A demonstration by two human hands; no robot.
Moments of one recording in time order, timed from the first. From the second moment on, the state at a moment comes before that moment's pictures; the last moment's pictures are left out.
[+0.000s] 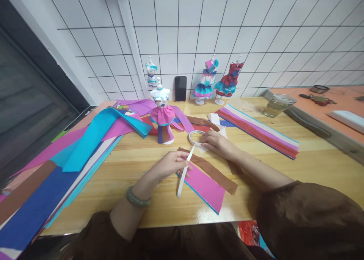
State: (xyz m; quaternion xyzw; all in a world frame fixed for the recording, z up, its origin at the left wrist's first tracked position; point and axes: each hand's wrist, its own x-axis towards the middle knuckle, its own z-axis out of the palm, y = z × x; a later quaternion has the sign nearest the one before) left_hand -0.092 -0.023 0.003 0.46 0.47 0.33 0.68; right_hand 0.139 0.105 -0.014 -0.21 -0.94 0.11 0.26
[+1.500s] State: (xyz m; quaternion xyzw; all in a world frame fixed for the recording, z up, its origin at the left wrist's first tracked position) left_hand -0.068 -0.026 -0.006 0.42 0.43 0.34 0.72; right_hand 0.111 -0.095 -0.014 -0.45 -0.48 0.70 0.28
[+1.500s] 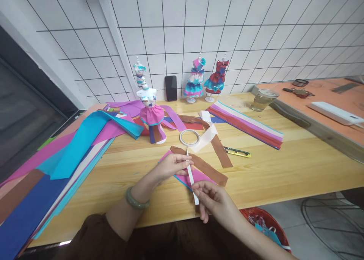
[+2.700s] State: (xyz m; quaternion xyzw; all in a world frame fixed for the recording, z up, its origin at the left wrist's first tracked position) left_hand -0.081 -0.045 0.021 0.51 0.38 0.12 0.76; right_hand 0.110 -0.112 -0.029 -0.45 -0.57 0.61 0.33
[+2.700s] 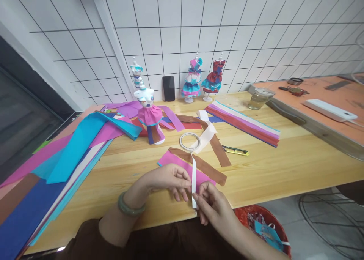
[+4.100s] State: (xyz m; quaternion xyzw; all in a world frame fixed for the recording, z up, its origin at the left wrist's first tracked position) left_hand -0.083 -0.040 0.008 0.50 0.34 0.09 0.79; right_hand 0.131 0.054 0.004 -0.33 -0.94 0.05 0.10
